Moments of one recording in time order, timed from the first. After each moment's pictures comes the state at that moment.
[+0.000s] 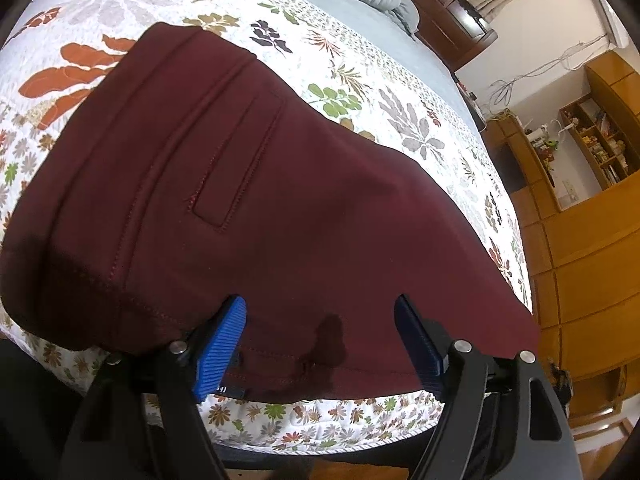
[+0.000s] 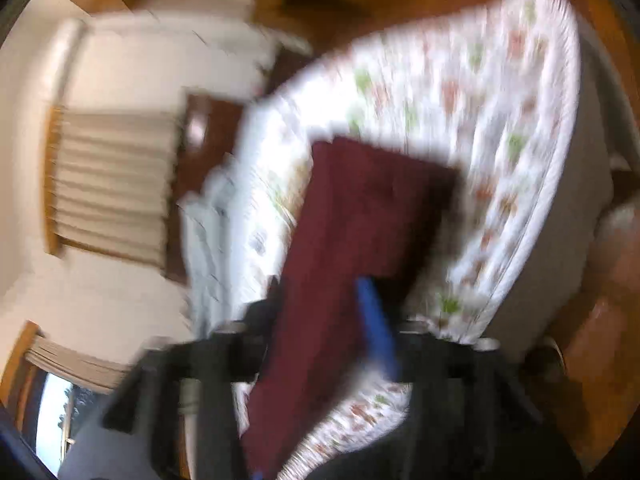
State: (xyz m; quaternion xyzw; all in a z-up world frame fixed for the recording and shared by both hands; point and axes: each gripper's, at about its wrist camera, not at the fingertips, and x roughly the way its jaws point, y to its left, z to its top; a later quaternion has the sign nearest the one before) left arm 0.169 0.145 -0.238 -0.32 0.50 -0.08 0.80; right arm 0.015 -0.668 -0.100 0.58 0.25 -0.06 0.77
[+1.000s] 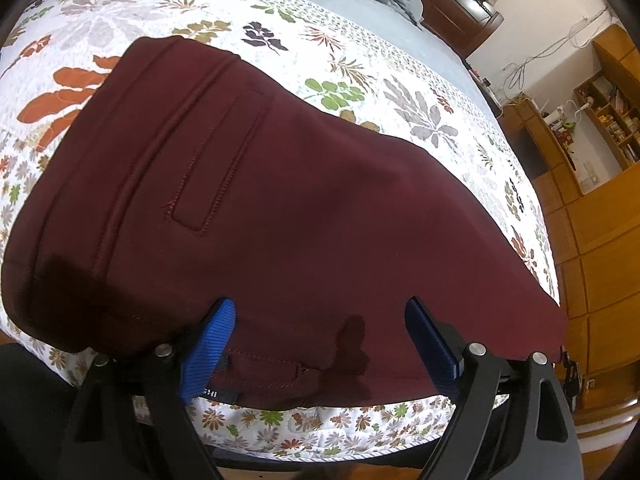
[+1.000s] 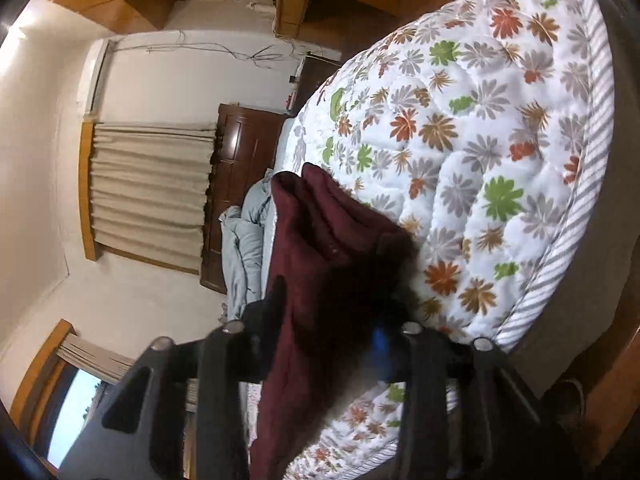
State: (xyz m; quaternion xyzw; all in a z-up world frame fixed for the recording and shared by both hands) left arm 0.177 0.125 -0.234 -0.27 0.51 -0.05 0.81; right arm 0.040 -0.684 -0.166 0.58 0.24 0.02 0.78
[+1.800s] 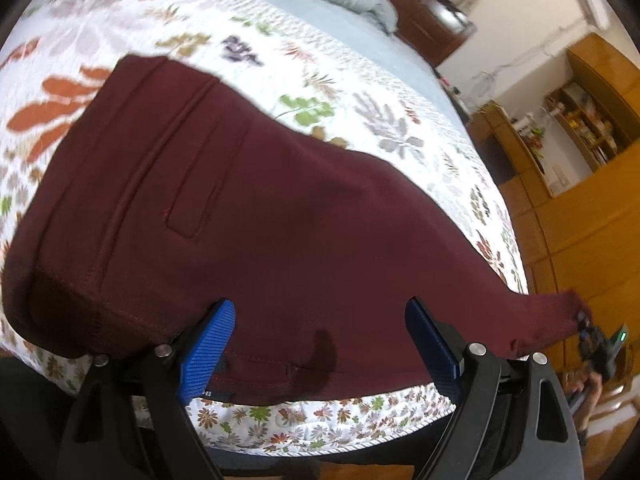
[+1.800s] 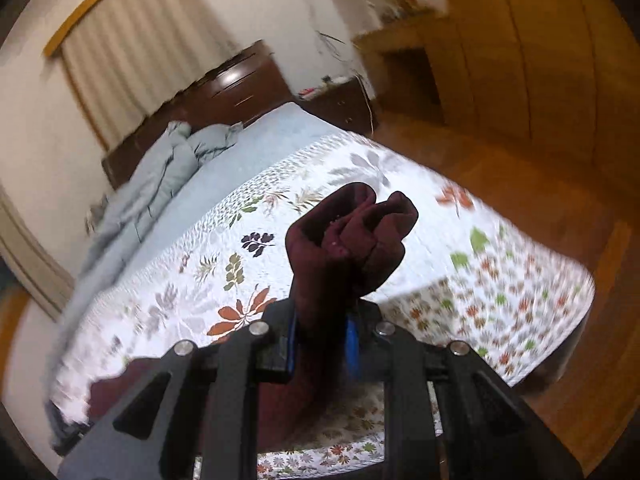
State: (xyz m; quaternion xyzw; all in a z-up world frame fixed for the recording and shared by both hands) left arm 0.166 0.133 -0.217 -0.29 0.48 -0.11 0.82; right arm 0.106 -0.523 0.049 0.17 0.33 -0.09 0.93
